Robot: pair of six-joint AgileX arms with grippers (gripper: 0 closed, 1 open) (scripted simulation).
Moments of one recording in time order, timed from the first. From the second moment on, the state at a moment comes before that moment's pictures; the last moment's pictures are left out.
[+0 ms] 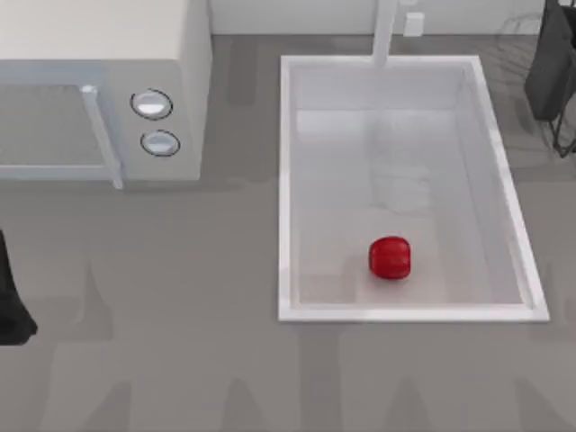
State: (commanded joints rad) left arm 0.00 0.00 0.00 0.00 0.00 0.00; right arm 0.00 0.00 0.00 0.00 0.00 0.00
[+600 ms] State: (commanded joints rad) left arm 0.00 0.00 0.00 0.00 0.00 0.00; right arm 0.08 0.34 0.26 -0.17 0.00 0.06
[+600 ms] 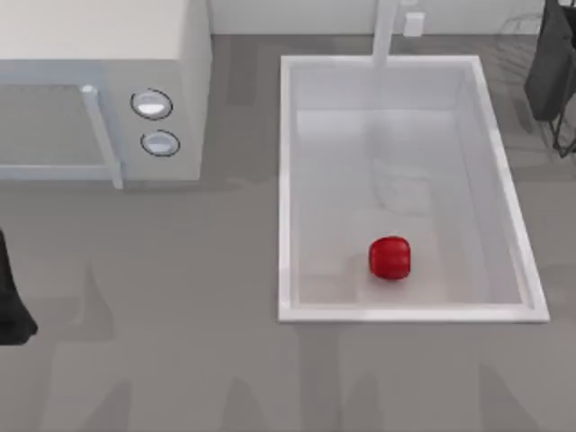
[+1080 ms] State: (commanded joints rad) left arm 0.00 0.00 0.00 0.00 0.00 0.00; right arm 0.23 1.04 0.83 -0.53 -0.01 0.20
